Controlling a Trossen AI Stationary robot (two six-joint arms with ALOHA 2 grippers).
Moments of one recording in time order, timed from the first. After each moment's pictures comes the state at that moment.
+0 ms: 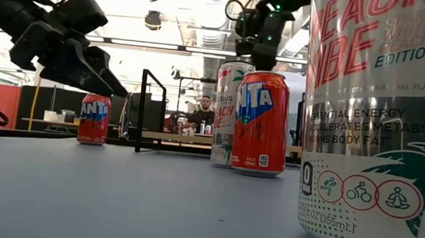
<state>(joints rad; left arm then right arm) -0.22 0.97 0.26 0.26 -0.38 0.03 -0.64 2.16 2.30 -1.43 -0.03 -0.51</state>
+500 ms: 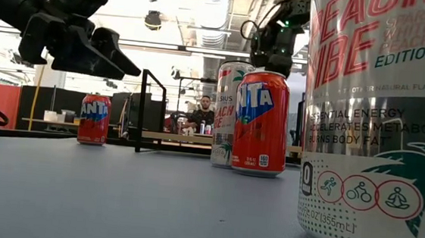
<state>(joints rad) -0.22 0.97 0.26 0.40 -0.38 0.25 -0.80 2.17 2.27 -1.49 -0.14 -0.66</state>
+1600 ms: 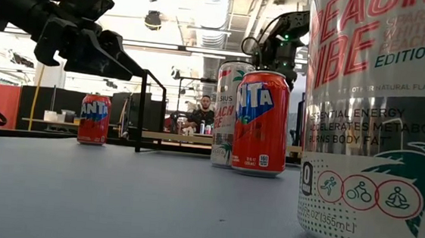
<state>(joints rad) -0.14 0.97 0.26 0.42 -0.34 0.26 -0.83 2.19 2.18 -1.46 -0.11 -0.73</state>
